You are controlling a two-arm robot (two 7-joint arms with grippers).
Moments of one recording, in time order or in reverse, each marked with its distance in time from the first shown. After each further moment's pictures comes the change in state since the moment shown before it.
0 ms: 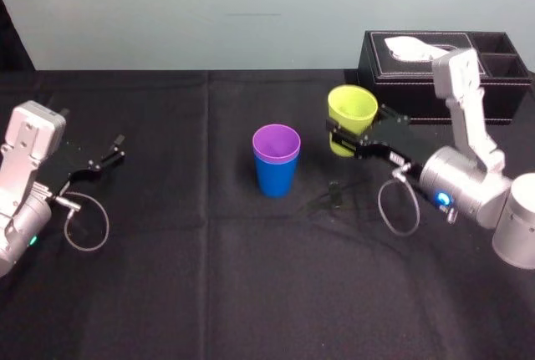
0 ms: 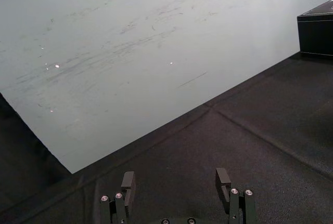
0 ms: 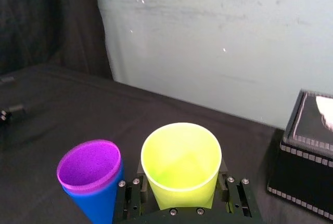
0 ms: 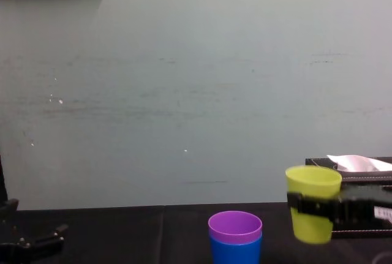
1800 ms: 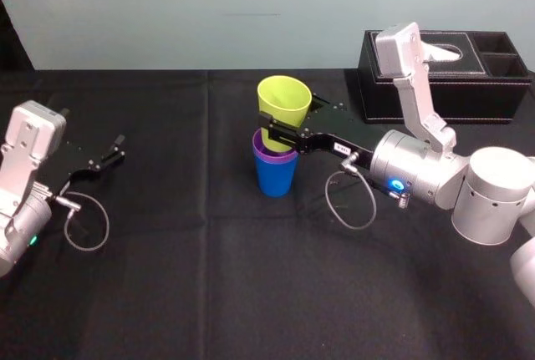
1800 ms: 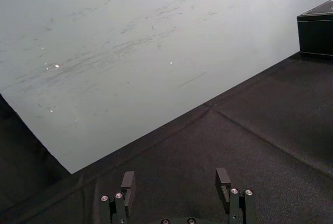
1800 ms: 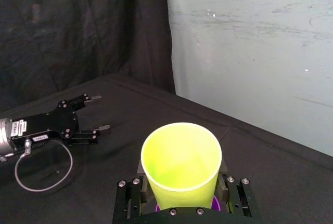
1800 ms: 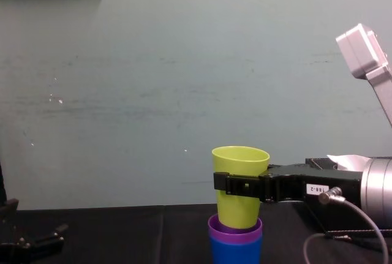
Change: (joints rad) left arm 0.000 0.000 0.000 0.000 0.000 0.000 0.000; right arm 0.104 0.011 -0.172 -0.041 0.120 0.040 0.070
